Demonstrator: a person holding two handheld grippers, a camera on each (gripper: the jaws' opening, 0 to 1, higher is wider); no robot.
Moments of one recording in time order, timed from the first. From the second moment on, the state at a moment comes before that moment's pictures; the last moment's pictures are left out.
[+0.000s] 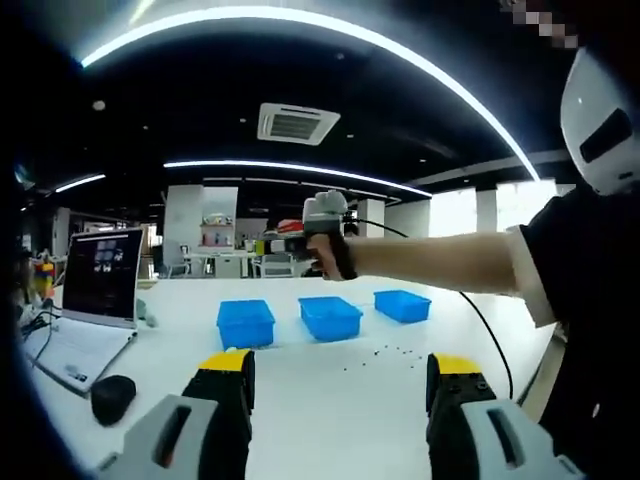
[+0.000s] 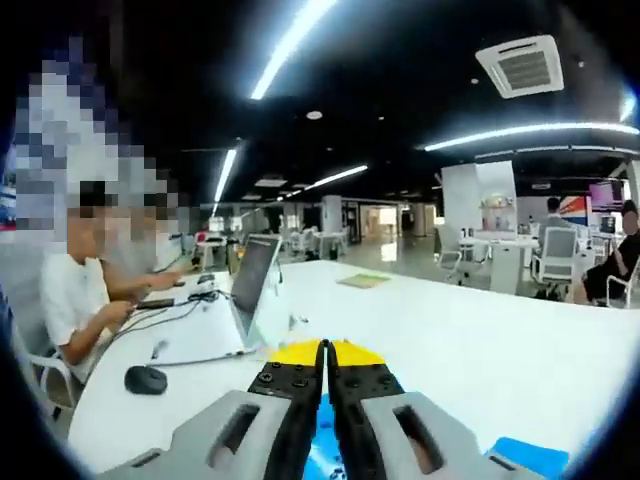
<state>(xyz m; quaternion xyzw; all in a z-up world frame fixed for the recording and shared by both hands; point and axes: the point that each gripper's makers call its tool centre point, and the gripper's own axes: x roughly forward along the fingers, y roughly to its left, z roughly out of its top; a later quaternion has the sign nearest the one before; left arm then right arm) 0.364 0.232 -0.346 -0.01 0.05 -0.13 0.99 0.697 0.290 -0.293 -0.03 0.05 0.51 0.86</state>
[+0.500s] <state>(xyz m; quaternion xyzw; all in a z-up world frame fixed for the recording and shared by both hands) 0.363 0.224 -0.346 -0.01 0.05 -0.14 0.99 0.685 0.270 -0.294 -0.04 0.05 0.52 0.85</state>
